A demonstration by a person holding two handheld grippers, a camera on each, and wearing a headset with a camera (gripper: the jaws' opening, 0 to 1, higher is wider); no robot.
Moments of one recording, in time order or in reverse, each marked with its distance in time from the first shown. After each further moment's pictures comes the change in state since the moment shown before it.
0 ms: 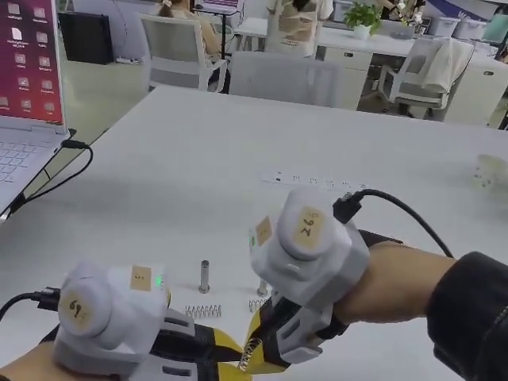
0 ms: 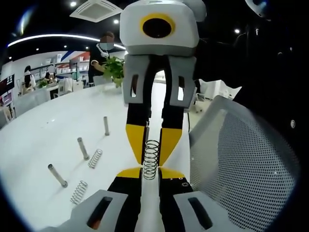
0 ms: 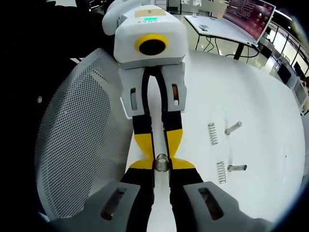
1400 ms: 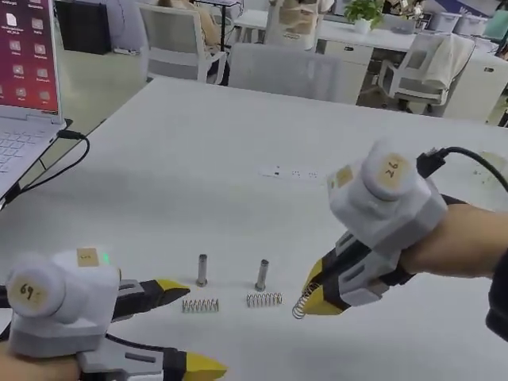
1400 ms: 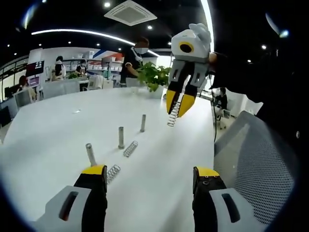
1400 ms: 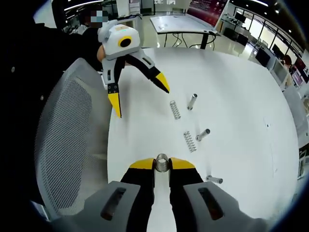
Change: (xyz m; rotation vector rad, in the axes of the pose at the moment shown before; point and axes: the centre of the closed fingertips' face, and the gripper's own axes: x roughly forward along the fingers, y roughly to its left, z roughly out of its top) left arm -0.038 0.055 -0.016 -0.161 -0.080 0.245; right arm -0.062 -0.052 -0.051 0.166 -0.008 -0.152
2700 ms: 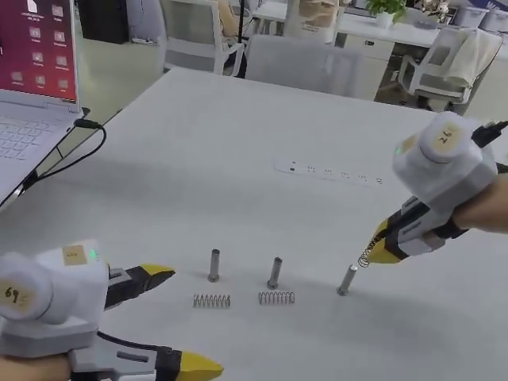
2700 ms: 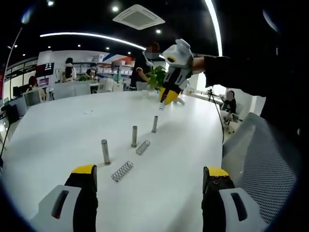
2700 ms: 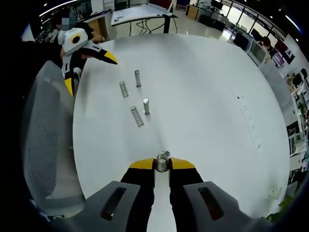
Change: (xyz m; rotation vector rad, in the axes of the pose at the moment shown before) left arm -0.011 0.013 -0.002 -0.017 -0.038 0.084; right arm -0.022 -0.095 -0.054 0.127 0.087 -0.162
